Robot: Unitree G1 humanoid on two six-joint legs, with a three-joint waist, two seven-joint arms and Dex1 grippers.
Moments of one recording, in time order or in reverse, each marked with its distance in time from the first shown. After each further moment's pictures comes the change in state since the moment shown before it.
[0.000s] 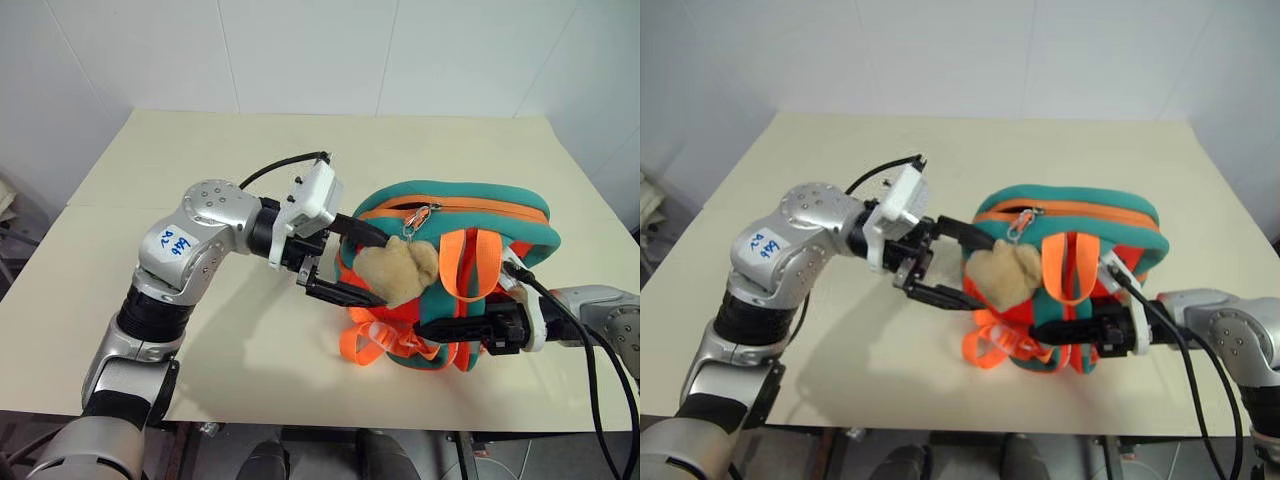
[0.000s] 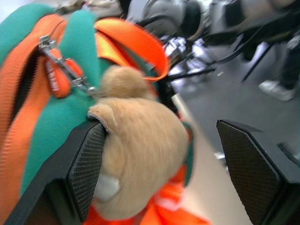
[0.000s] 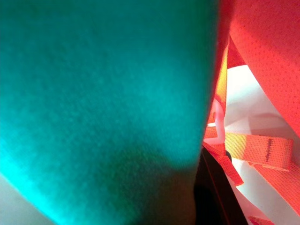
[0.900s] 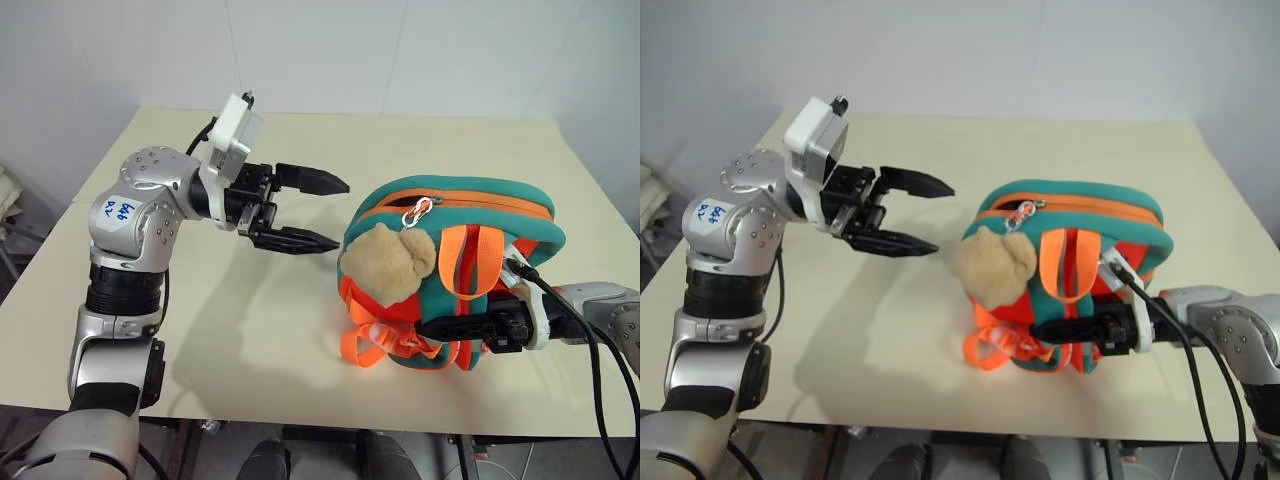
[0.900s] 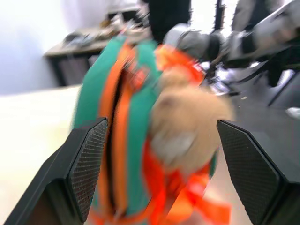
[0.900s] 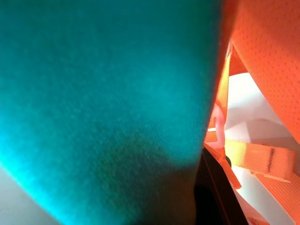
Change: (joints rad) left arm -0.044 0.038 0.233 0.164 -0.128 0.002 -0.179; right arm -0.016 -0.015 0.003 0.005 0.004 -0.004 0.017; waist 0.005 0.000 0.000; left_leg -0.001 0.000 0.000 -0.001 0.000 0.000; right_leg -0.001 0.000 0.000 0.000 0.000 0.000
